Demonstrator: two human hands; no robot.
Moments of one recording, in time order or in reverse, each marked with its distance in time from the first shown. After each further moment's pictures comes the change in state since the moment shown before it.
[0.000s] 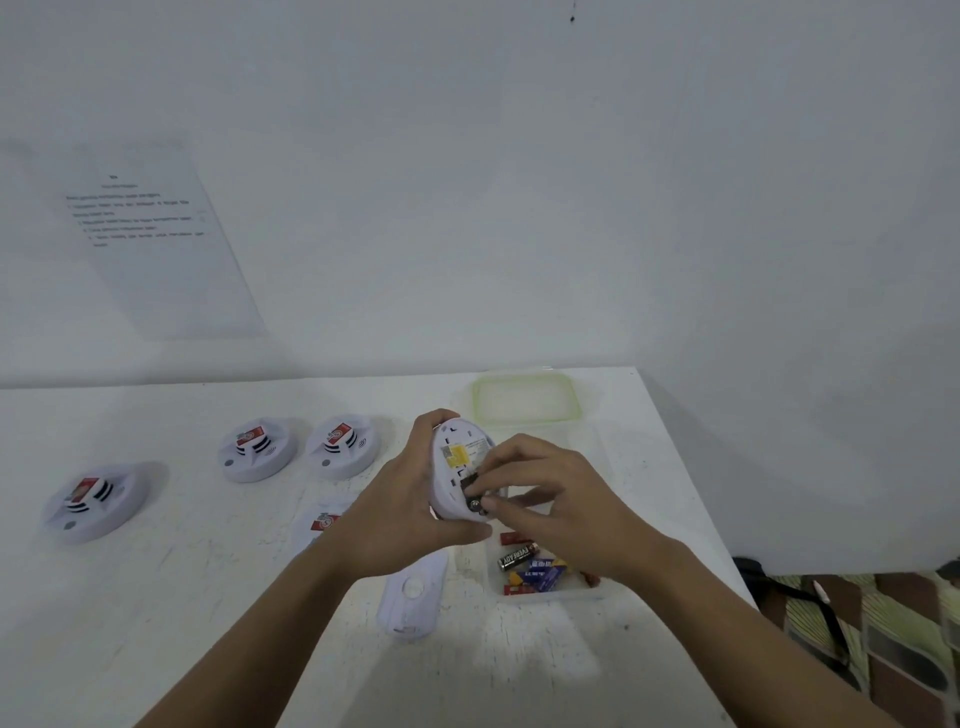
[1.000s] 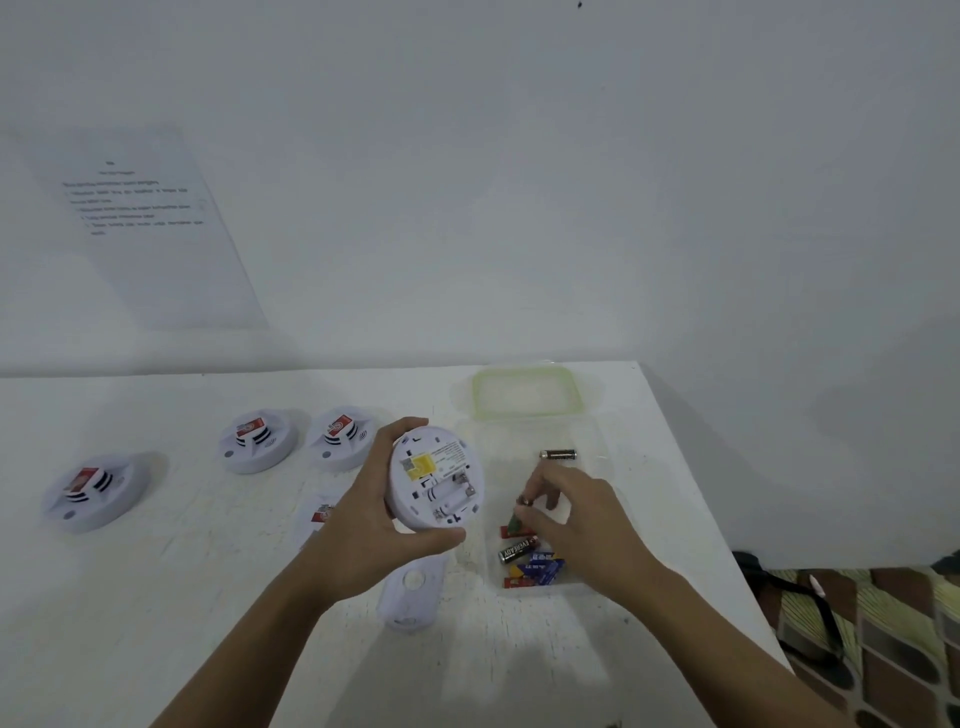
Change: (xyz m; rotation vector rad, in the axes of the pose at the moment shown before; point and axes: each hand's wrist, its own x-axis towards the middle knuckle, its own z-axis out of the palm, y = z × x) left_hand -0.028 -0.033 -0.003 -0.164 0.128 -0.096; right_hand -0.023 0.044 0.015 -0.232 0.156 0.299
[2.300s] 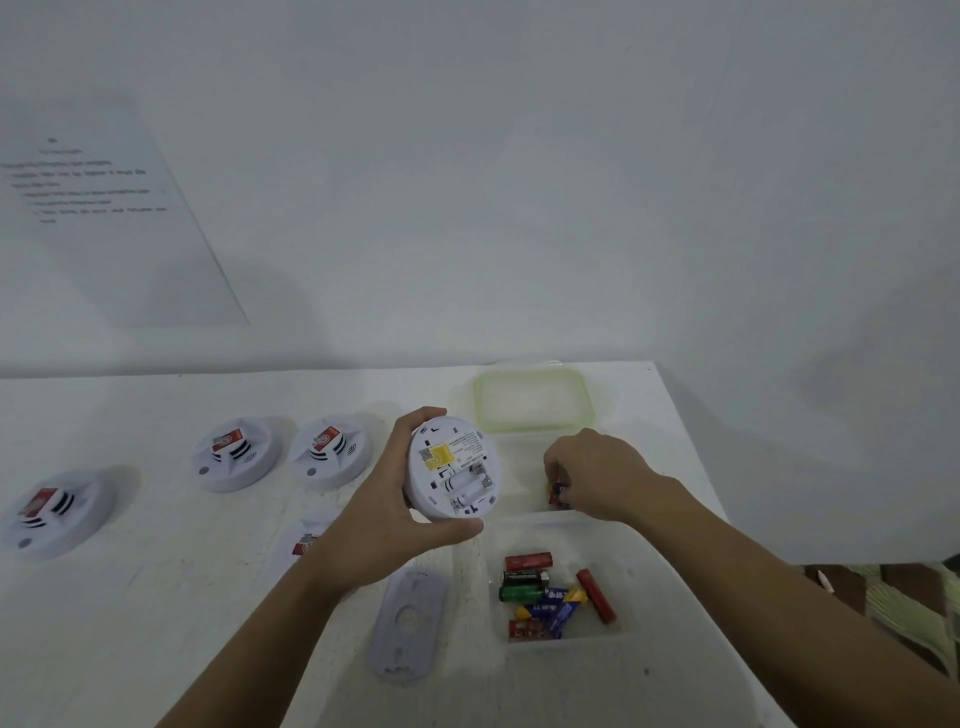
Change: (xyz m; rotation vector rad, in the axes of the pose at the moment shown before) left_hand 0.058 -0.016 0.004 -0.028 -0.035 -0.026; right_hand 0.108 0.037 -0.021 -0.716 -0.446 0.090
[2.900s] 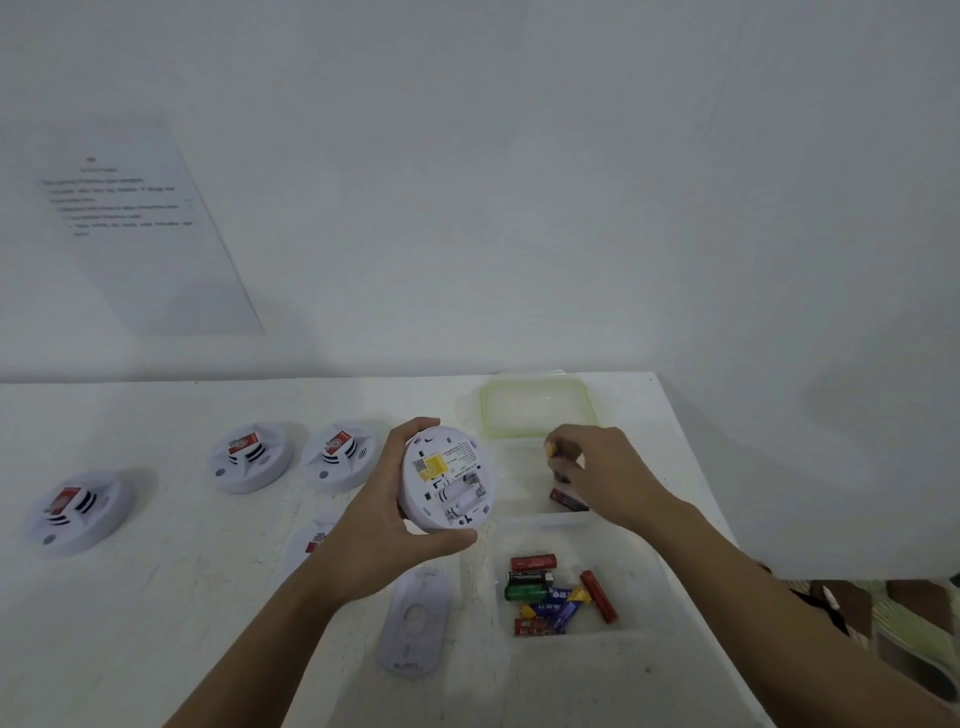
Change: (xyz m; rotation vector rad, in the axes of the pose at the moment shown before) left_hand -0.020 0.006 -0.007 0.009 0.027 0.023; right_hand -0.021 -0.006 -0.001 0.563 0.358 -0.036
